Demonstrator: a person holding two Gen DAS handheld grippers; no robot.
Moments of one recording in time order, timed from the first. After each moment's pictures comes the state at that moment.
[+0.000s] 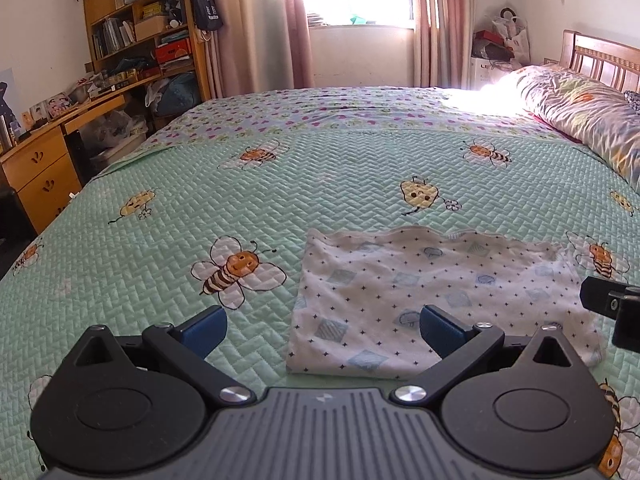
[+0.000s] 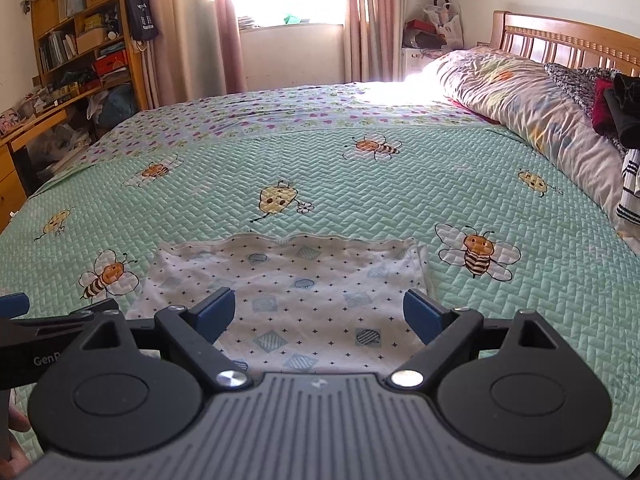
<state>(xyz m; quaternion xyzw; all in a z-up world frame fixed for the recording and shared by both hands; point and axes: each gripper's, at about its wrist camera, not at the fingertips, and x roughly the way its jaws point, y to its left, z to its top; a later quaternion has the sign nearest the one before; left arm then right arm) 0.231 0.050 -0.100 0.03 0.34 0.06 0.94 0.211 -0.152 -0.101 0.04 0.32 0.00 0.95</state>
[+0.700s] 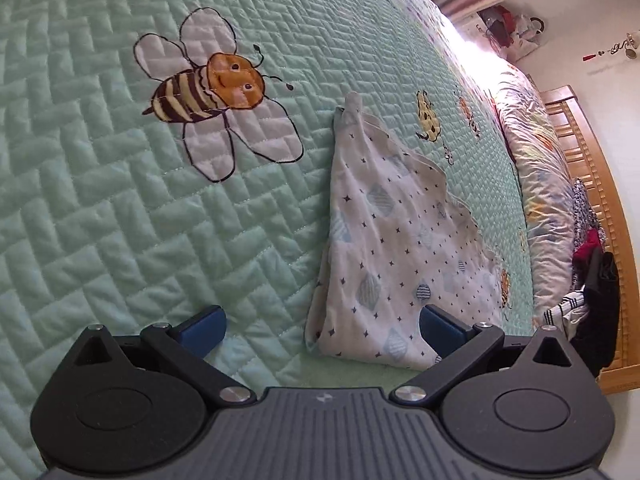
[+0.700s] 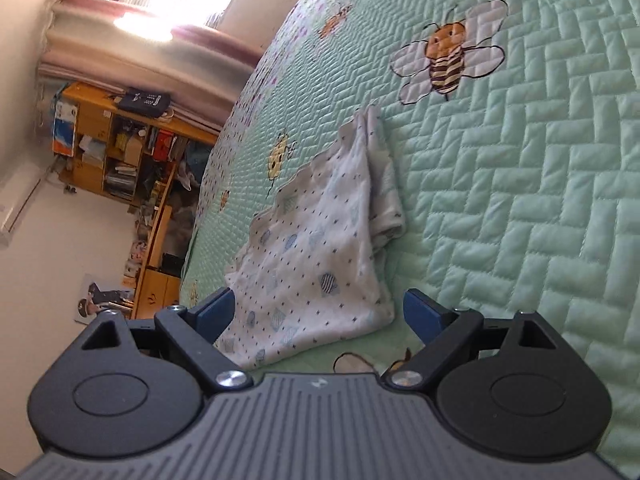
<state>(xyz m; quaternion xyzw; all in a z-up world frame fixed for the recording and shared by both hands) 0.358 0.234 -0.218 -0.34 0.53 -0.15 0.76 0.262 -0.364 -0.242 0.47 0.40 0.18 0.77</state>
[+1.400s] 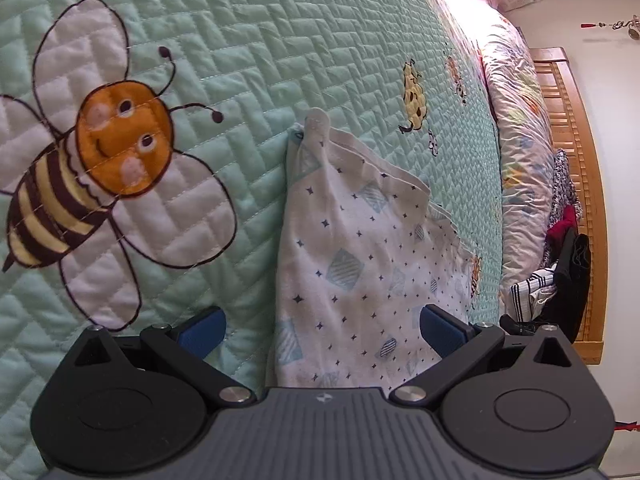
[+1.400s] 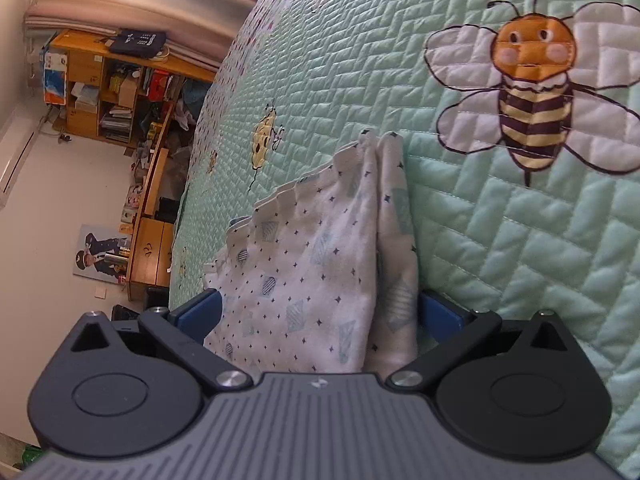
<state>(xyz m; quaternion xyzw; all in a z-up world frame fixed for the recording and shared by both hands) 0.468 0.216 -0.241 -0.36 0.60 -0.23 0.68 0.382 -0.339 -0.259 0.42 0.48 0.25 0.73</state>
